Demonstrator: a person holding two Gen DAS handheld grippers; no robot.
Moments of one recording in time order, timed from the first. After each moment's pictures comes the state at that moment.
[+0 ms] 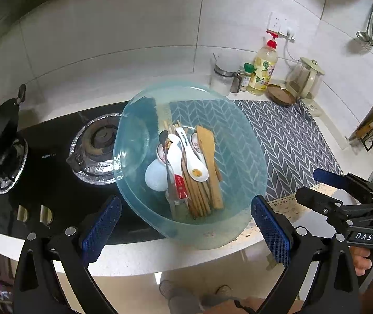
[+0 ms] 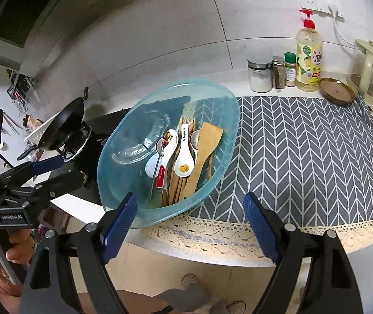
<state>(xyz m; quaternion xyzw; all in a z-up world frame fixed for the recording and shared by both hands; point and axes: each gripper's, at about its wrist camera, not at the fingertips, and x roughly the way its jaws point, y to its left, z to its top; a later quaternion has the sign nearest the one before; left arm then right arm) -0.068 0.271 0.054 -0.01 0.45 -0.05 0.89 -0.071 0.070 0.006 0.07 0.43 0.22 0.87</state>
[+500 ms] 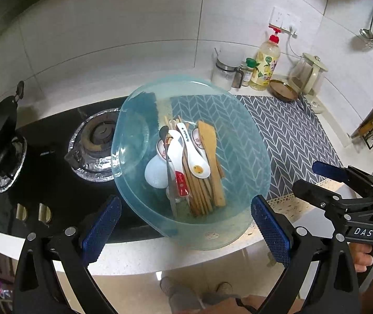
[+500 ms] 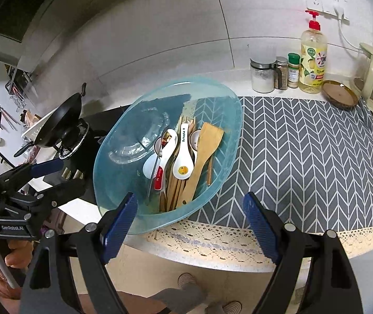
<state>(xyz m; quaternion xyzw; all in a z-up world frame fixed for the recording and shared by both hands) -0.064 0.269 0.048 -0.01 0.46 -0.05 0.88 -0.058 0.074 0.002 0.05 0.44 0.21 0.87</state>
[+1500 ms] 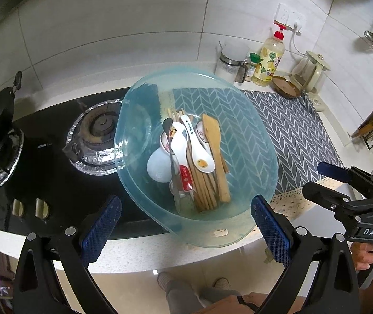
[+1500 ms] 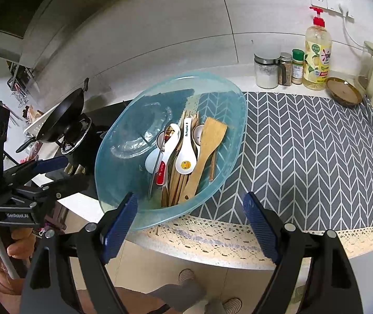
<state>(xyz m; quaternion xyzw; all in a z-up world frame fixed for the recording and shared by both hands) -0.063 0.277 0.039 -0.02 0.48 -0.05 0.88 -0.058 0.073 -0.003 0.05 0.45 0.23 0.86</state>
